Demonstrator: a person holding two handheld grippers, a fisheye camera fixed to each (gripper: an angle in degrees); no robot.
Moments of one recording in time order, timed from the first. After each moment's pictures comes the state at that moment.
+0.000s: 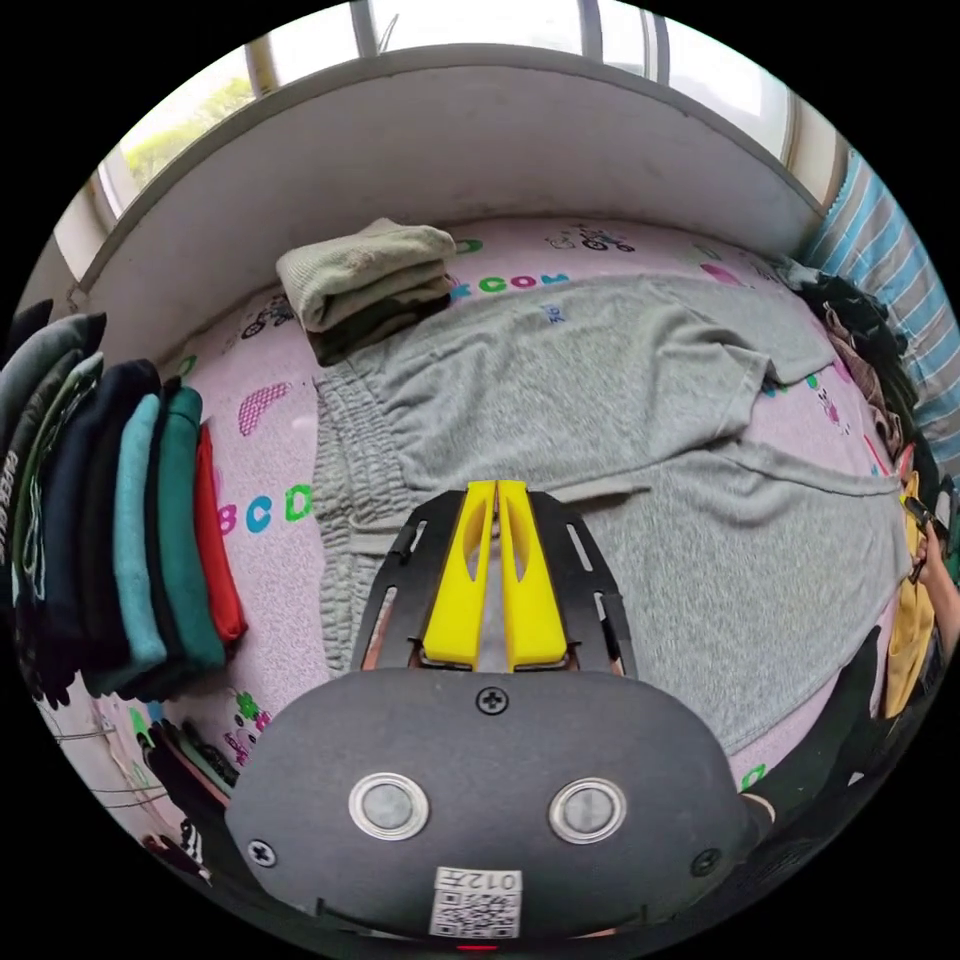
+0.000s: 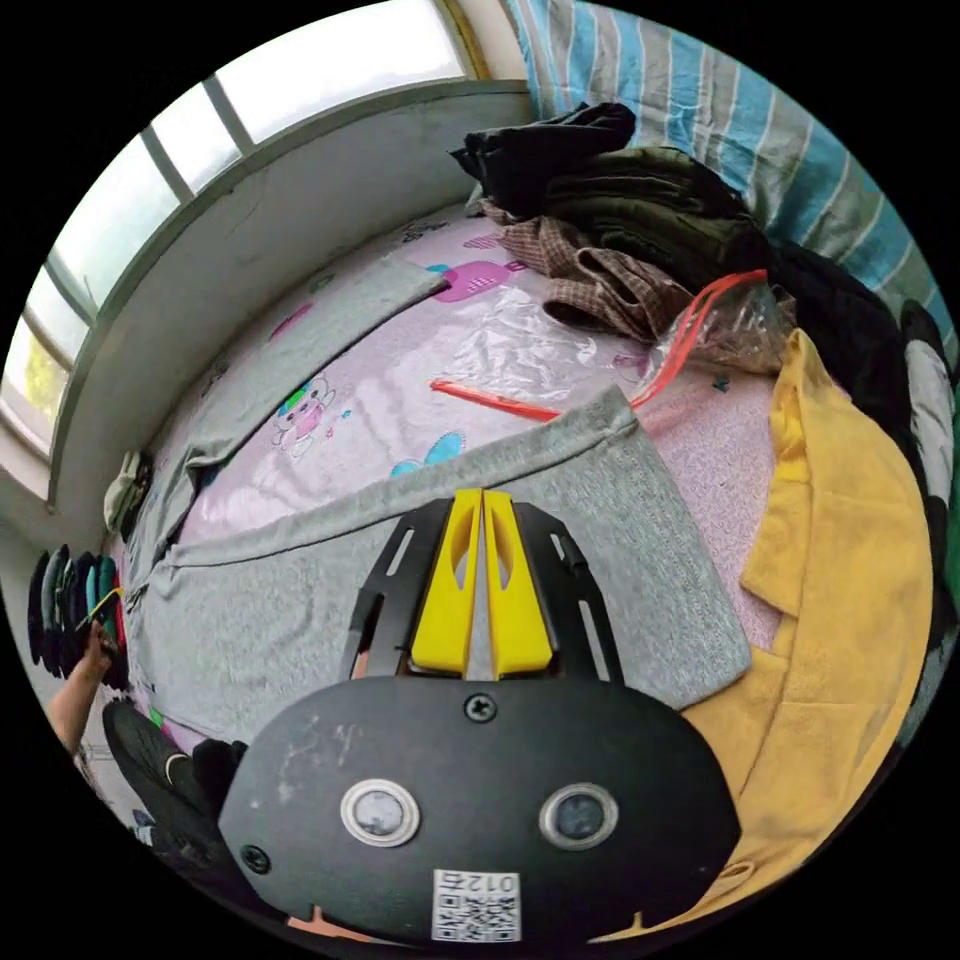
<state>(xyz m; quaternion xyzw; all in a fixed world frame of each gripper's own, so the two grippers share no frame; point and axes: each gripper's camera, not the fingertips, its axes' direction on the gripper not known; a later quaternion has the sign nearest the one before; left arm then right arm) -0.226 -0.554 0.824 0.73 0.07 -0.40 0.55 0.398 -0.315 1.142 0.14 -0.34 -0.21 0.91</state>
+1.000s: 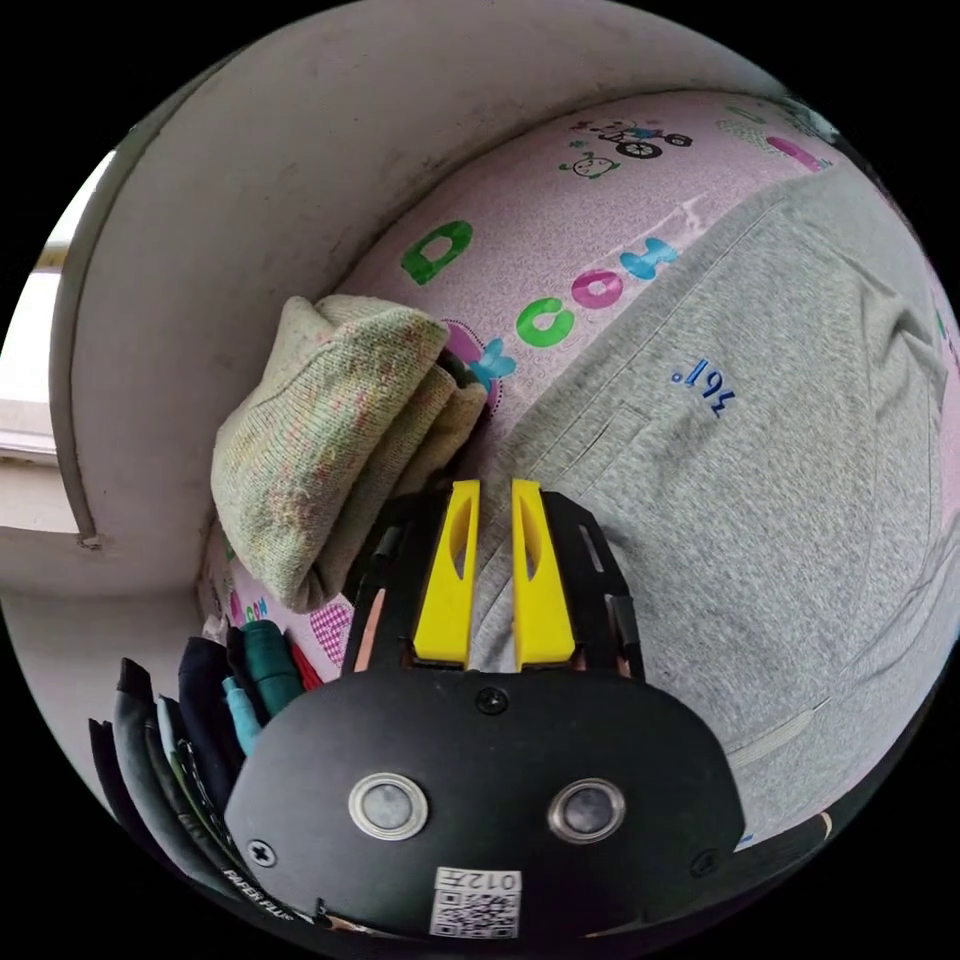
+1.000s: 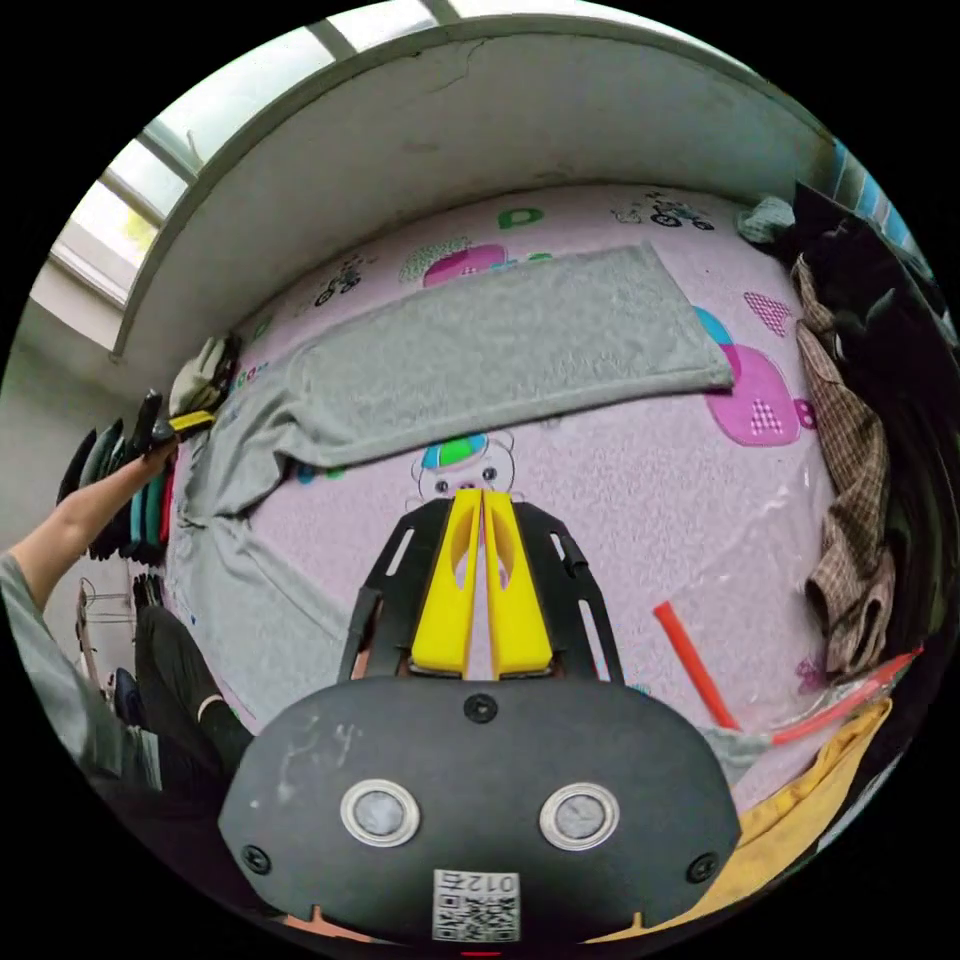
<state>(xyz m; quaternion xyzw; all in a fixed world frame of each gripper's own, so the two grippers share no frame) -0.439 -0.585 0.595 0.60 -0.11 -0.39 0.69 0.124 -0.408 1.044 0.07 -0.36 -0.46 0.81</state>
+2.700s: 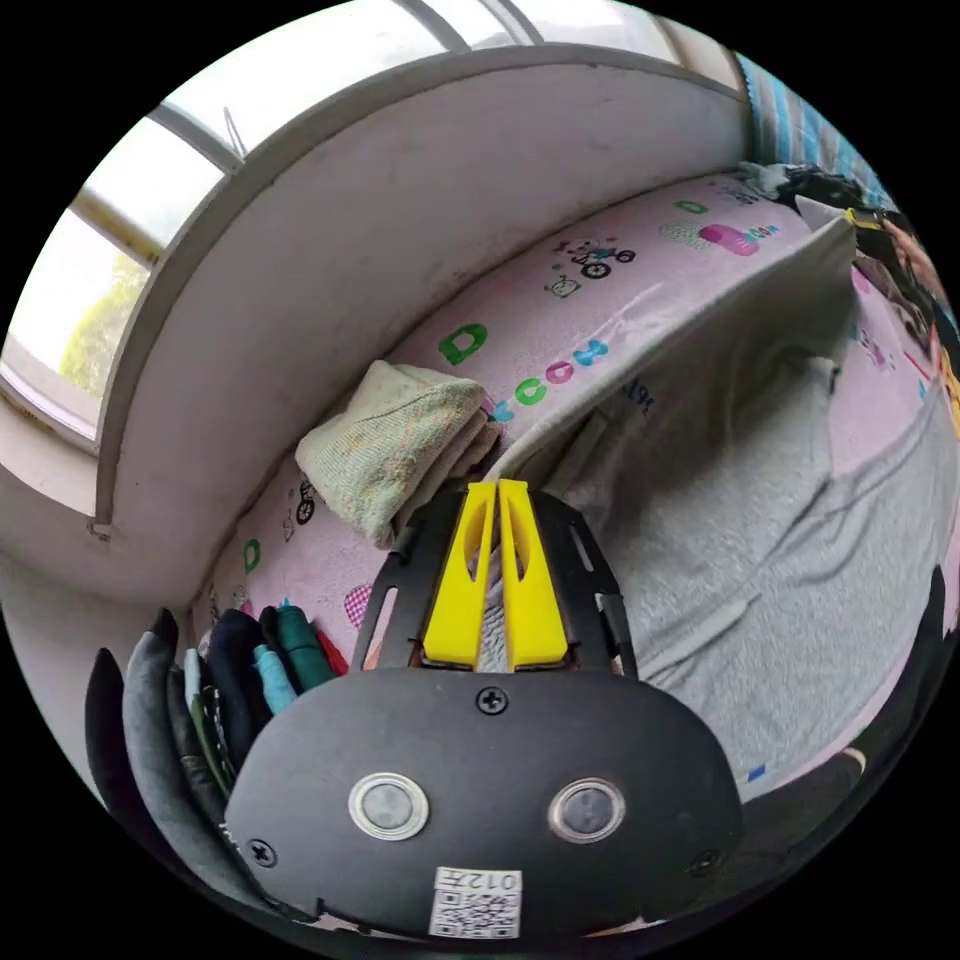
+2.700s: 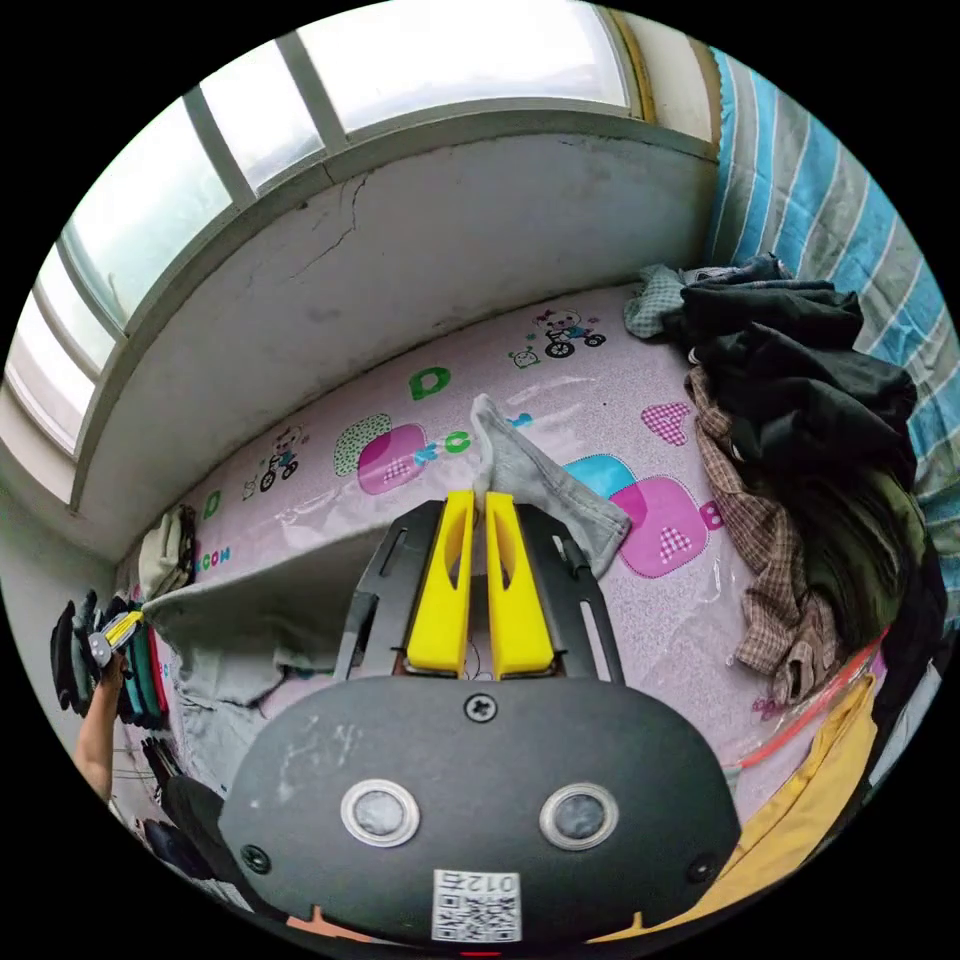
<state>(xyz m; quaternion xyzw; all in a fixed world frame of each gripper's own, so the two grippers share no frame) -0.343 -0.455 0.677 0.69 -0.14 -0.36 0.61 0.115 -0.498 0.923 0.18 -0.38 -0.29 0.86</state>
